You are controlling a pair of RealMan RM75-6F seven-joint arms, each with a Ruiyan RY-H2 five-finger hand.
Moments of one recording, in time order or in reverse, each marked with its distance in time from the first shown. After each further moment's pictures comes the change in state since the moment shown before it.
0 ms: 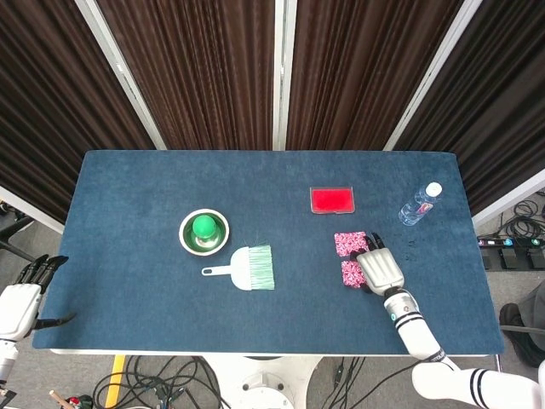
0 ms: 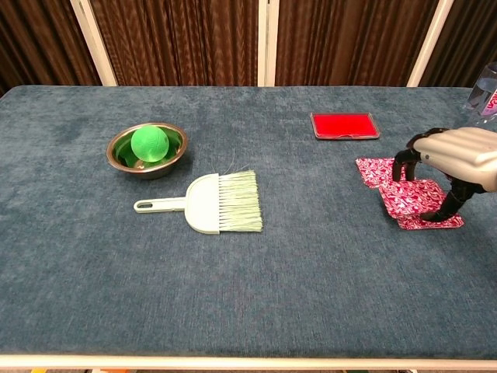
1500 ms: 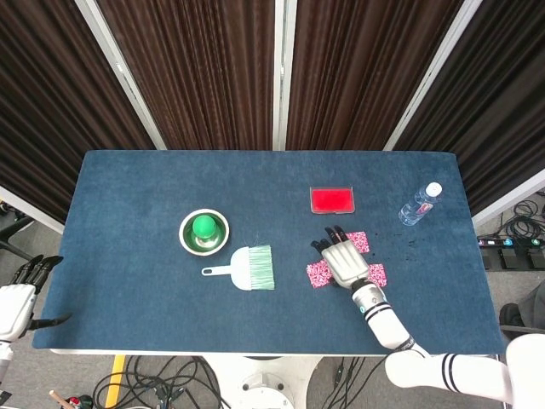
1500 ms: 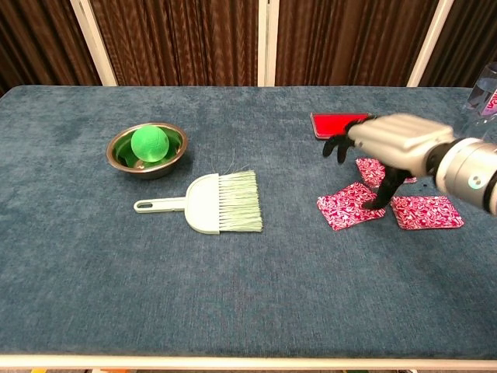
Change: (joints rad) left arm 0.005 0.002 0.000 0.022 -0.003 0.003 -0.032; right arm 0.109 -0.080 0.042 -0.003 0.007 0.000 -0.005
